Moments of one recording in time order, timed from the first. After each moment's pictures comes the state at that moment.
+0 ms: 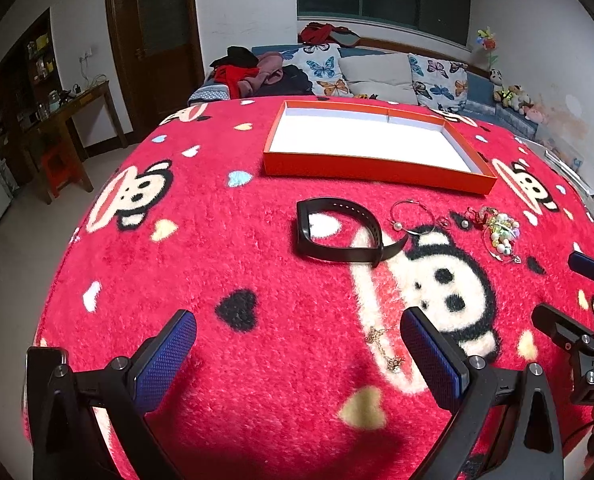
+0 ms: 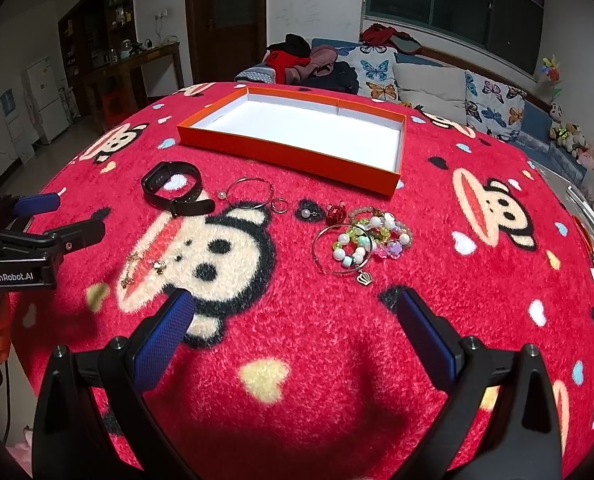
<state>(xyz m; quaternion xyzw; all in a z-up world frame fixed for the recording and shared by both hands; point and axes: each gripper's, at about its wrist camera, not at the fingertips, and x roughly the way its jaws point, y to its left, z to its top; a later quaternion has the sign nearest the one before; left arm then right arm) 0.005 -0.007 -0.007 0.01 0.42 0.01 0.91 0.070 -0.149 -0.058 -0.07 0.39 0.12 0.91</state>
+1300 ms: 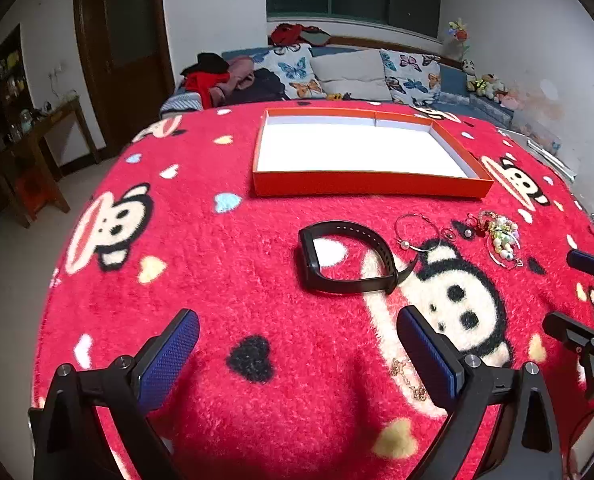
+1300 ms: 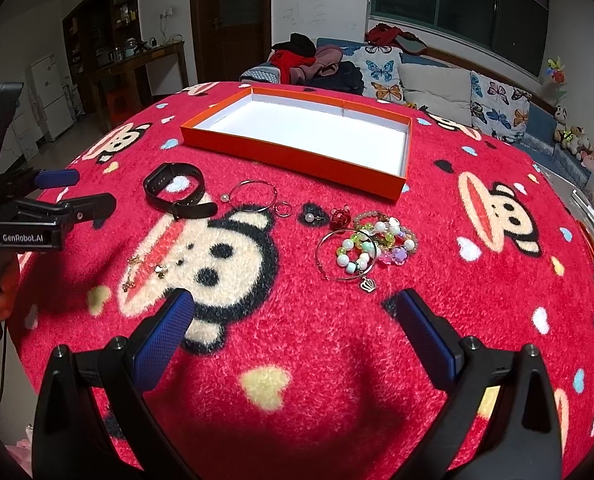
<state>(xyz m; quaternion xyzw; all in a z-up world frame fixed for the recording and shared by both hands) 0.045 0.014 -0.007 0.02 0.42 -0.05 0.91 0.074 -0.147 -0.057 -0.07 0.39 0.13 0.91</state>
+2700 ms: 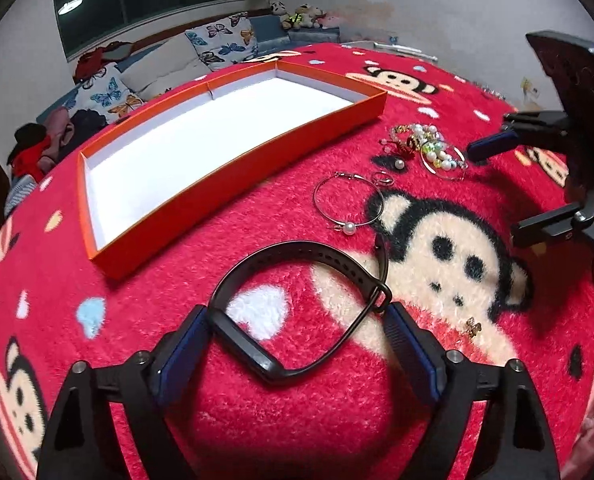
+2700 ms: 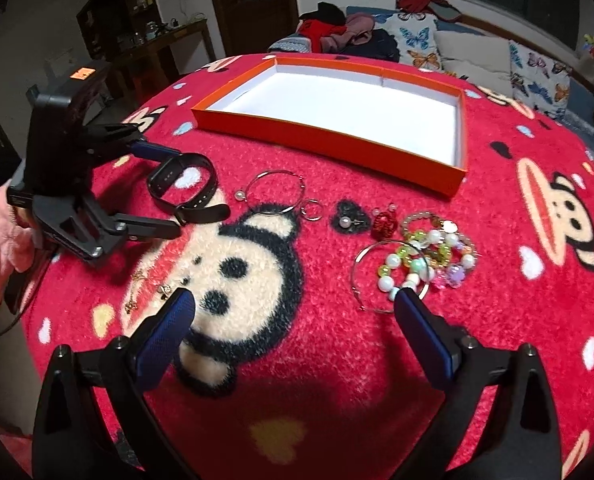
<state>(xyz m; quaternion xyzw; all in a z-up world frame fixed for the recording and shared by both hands) 0.143 -0.021 -0.057 0.19 0.42 -0.35 0.82 0.129 -0.136 -0.076 -0.04 0.45 0.21 0.87</state>
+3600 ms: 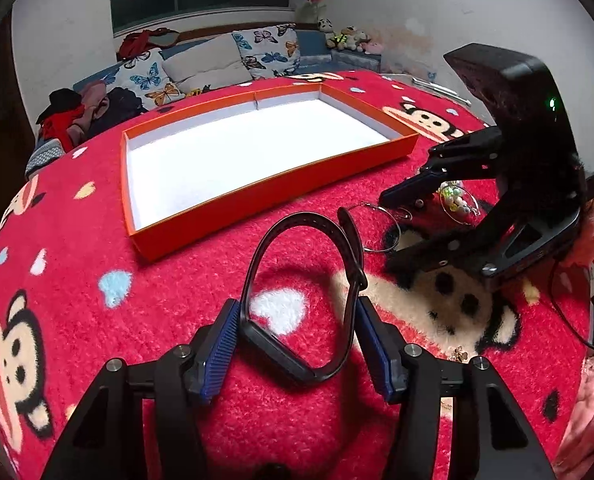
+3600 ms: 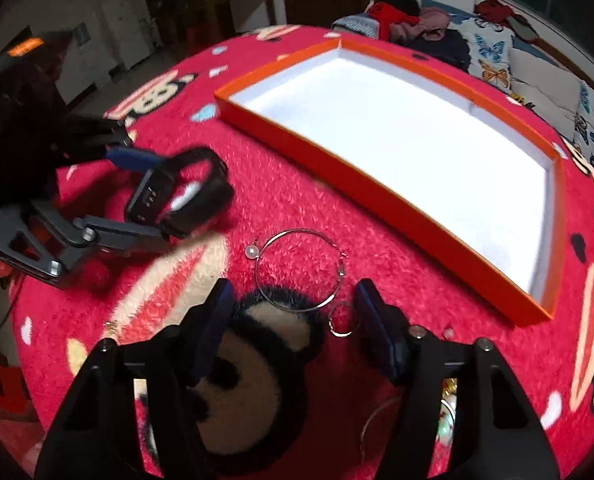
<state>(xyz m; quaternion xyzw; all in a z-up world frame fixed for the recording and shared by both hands) 0.134 0.004 -0.036 0.11 0.42 -0.30 0.85 0.205 -0.092 -0.086 -0.14 0.48 0.29 0.82</state>
